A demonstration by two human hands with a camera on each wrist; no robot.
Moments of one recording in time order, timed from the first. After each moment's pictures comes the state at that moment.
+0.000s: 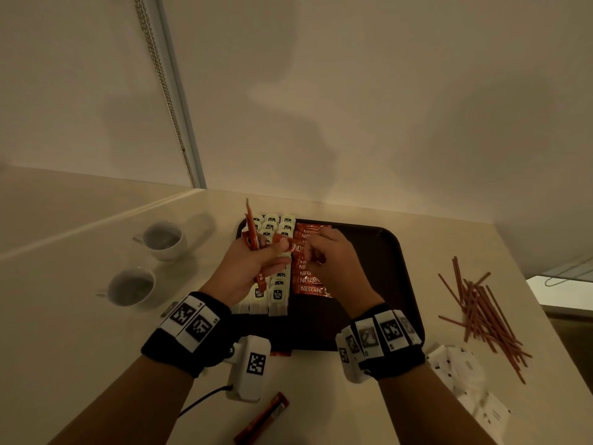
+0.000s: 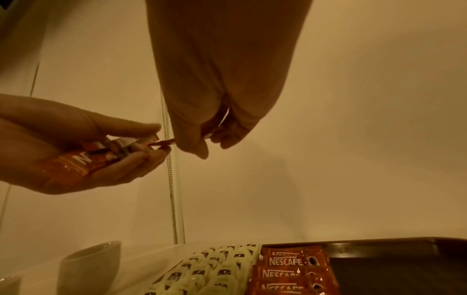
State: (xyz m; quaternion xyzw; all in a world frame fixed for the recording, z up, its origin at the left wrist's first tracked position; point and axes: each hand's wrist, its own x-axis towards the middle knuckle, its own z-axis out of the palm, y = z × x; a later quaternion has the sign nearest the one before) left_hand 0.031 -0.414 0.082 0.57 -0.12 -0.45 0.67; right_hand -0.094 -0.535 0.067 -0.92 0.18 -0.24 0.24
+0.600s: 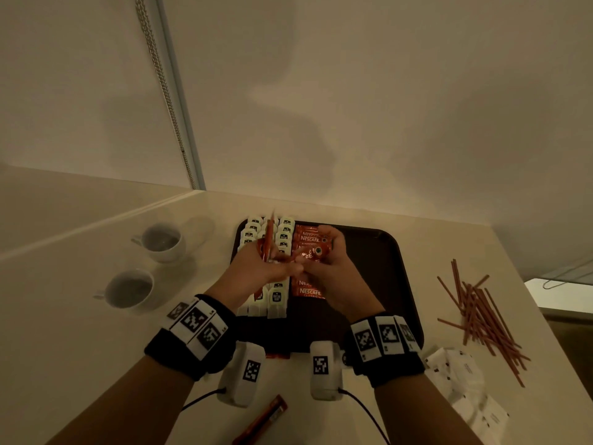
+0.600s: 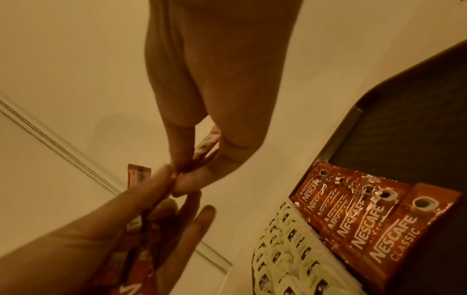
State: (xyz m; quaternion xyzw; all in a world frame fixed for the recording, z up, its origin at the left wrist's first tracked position) left_hand 0.023 -0.412 0.083 0.67 -0.25 -0.39 0.57; right_hand -0.099 -0.518 0.081 -0.50 0.26 -0.19 0.80
